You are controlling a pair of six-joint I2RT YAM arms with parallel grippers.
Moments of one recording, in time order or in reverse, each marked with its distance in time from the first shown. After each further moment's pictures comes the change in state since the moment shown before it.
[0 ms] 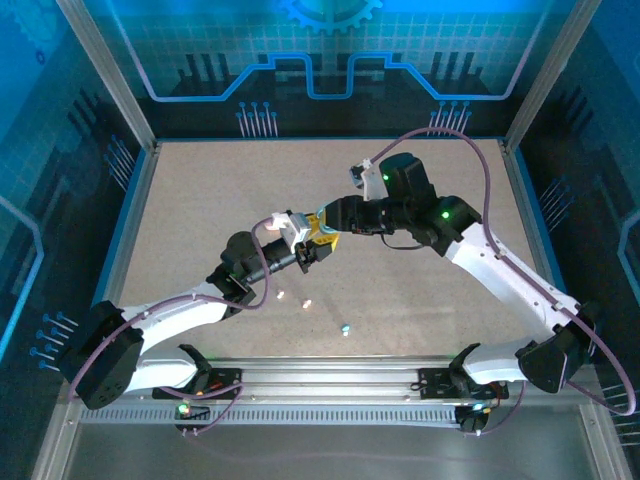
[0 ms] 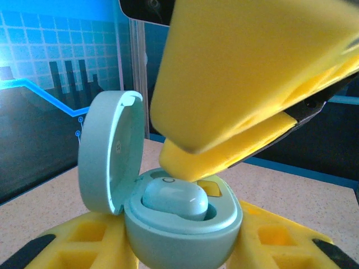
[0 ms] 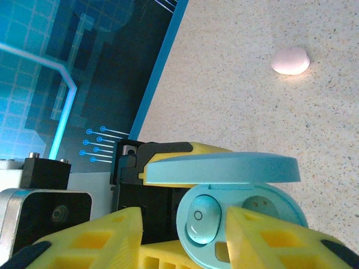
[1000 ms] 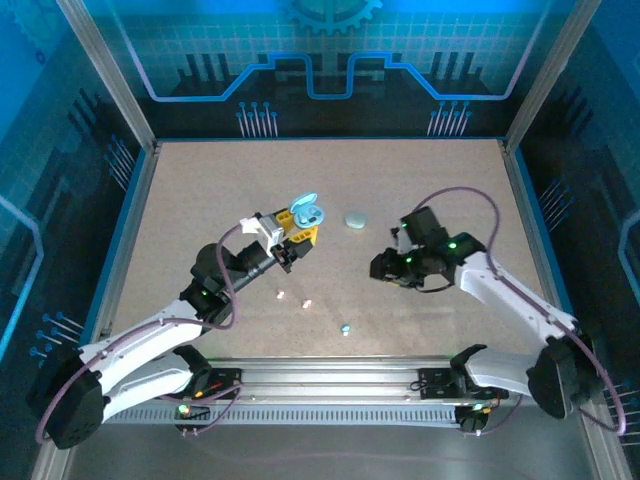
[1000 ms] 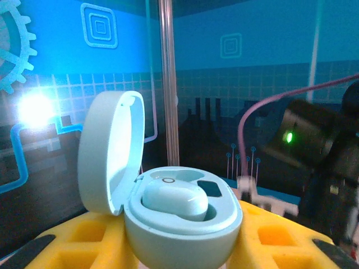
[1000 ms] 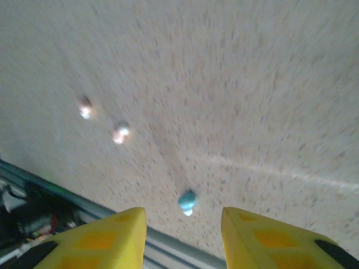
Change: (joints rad) left arm 0.000 -0.276 -0.040 -0.109 -0.123 0.027; right arm -0.126 -0.107 -0.484 -0.162 0.088 0.011
